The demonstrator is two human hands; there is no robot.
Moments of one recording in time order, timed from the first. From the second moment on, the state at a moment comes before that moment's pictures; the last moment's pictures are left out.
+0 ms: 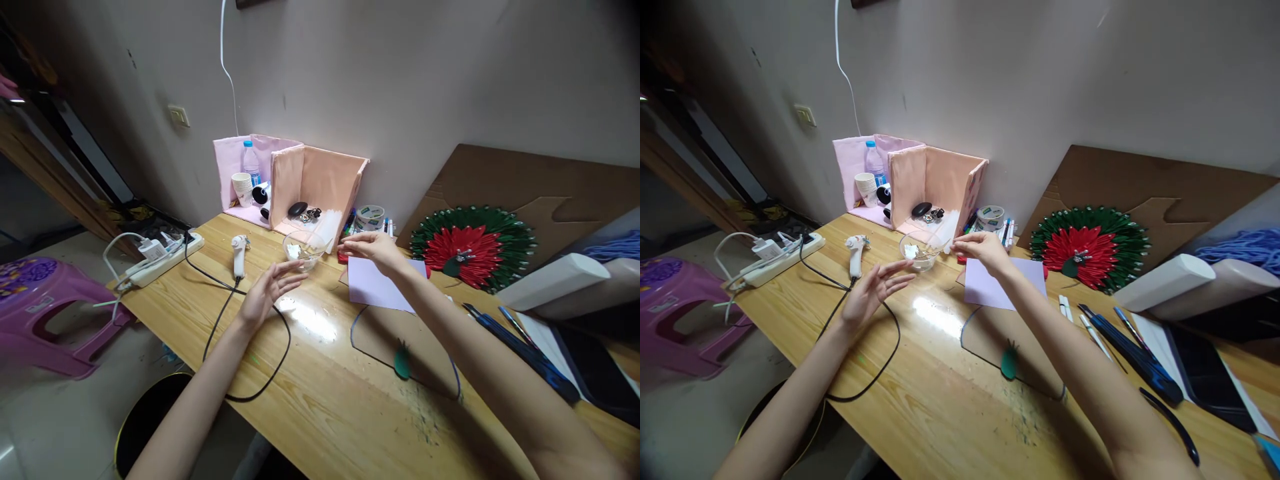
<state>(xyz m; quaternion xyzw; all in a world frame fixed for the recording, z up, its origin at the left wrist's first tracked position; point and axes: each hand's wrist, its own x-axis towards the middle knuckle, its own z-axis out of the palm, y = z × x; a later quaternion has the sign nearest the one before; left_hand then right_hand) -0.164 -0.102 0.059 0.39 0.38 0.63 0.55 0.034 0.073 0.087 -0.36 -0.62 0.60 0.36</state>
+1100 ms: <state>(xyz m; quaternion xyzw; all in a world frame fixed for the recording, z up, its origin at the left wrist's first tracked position) -0.309 -0.097 0.015 0.47 0.87 0.13 -0.02 0.096 0.070 0.146 -0.41 -0.79 0.41 0.21</state>
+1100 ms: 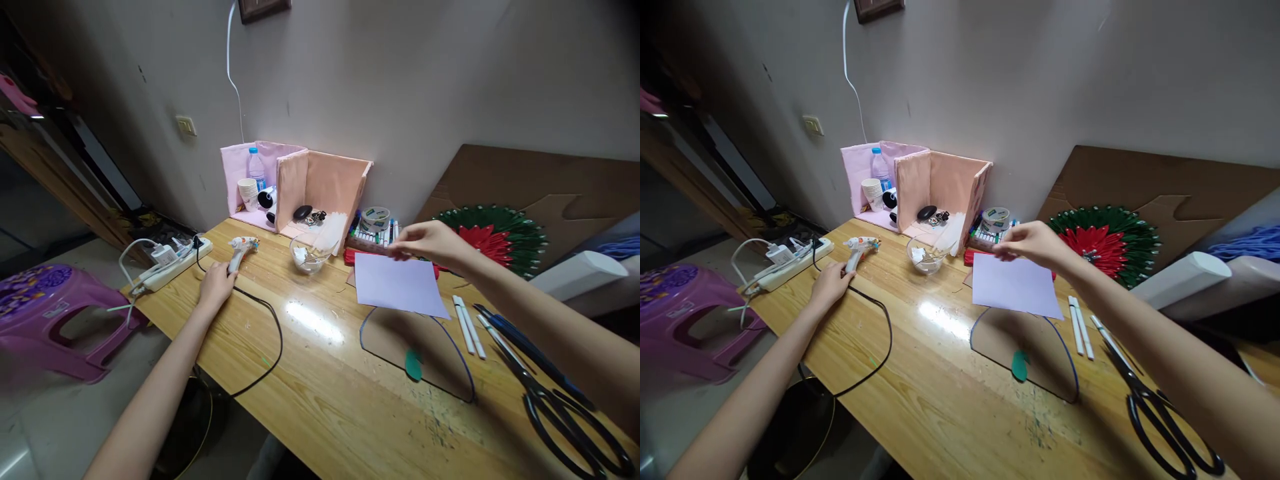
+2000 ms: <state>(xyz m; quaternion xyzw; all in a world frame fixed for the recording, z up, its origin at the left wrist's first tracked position) -0.201 -0.085 0.049 0.42 0.72 0.54 -0.13 -0.046 0.062 0.131 -0.26 -0.80 0.45 0.30</state>
